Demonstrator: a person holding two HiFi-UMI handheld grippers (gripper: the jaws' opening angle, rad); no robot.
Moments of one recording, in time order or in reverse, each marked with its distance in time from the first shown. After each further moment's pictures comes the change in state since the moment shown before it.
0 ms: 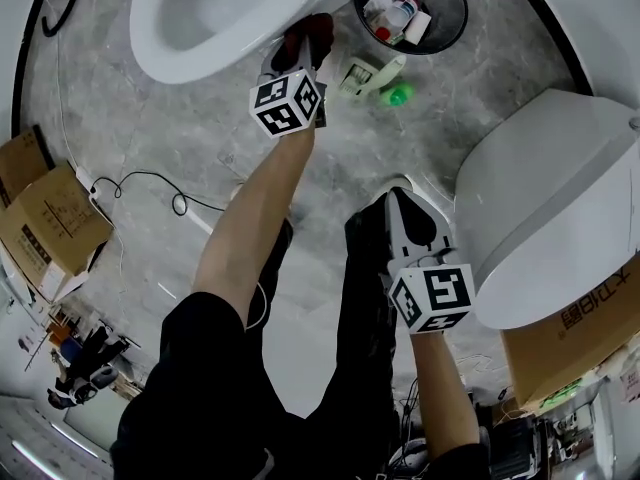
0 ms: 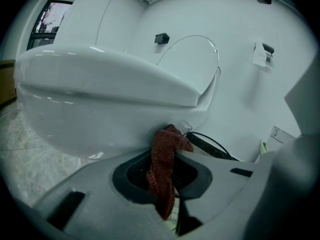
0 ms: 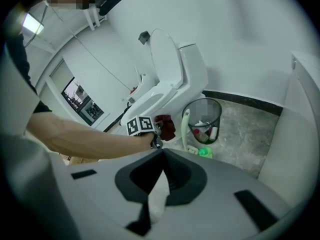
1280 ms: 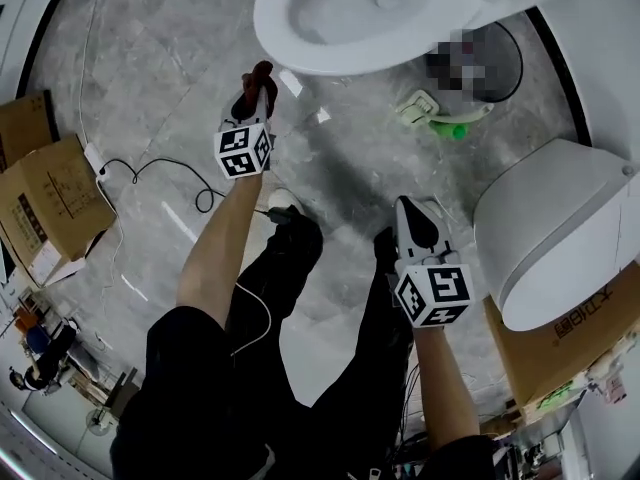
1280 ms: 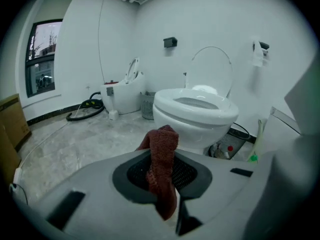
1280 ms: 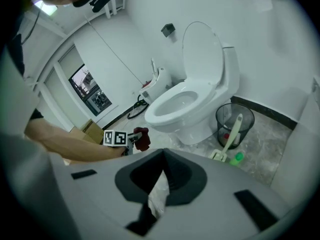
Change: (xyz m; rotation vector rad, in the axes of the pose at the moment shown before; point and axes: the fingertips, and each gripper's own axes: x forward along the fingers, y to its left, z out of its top) left arm -0.175 0.277 0.048 0.188 0.072 0.107; right arm 0.050 0.179 0.002 -0.120 0.030 0.020
